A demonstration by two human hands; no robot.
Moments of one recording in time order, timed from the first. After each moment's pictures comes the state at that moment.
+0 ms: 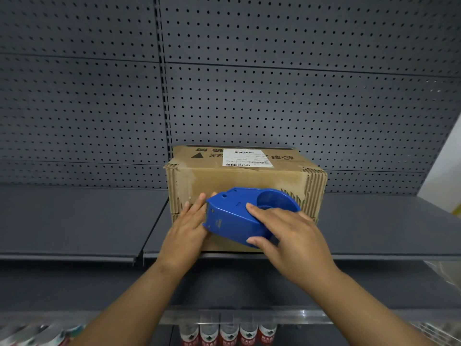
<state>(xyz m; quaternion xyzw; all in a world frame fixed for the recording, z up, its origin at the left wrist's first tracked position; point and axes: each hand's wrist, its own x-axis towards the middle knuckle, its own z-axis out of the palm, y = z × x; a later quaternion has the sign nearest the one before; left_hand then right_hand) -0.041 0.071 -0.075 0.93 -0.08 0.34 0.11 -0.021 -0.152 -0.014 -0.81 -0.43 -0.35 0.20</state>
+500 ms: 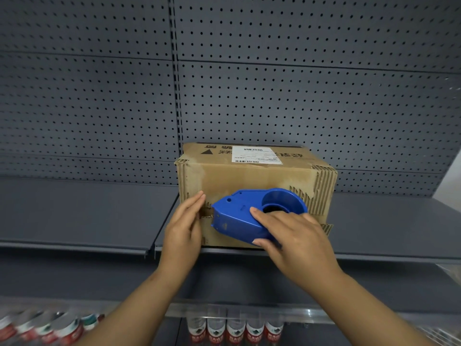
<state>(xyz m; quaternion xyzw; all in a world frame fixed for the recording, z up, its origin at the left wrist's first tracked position) -0.070 0.065 -0.066 0.82 0.00 0.48 0.32 -0.021 -0.148 -0.026 -0.80 -0.45 -0.38 0.14</state>
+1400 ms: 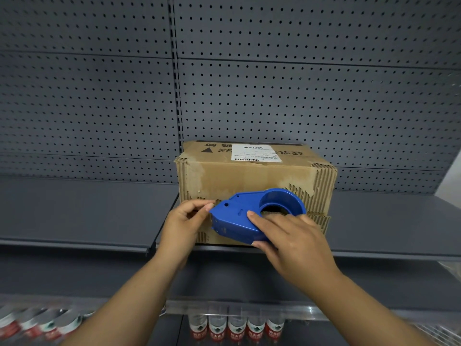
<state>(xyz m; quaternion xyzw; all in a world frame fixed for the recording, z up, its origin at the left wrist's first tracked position) -0.069 0.057 -0.043 0.70 0.10 0.32 0.63 -0.019 -0.148 -0.035 -0.77 -0.47 -0.41 0.12</state>
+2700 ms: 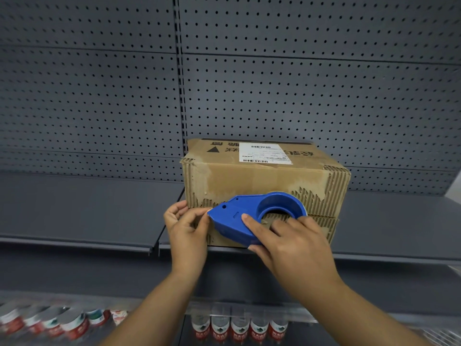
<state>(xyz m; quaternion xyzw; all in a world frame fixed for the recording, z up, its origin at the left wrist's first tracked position) -0.063 0.046 -0.064 0.69 0.18 0.43 0.55 -0.033 -0.133 -0.030 -0.82 -0.43 -0.39 0.03</state>
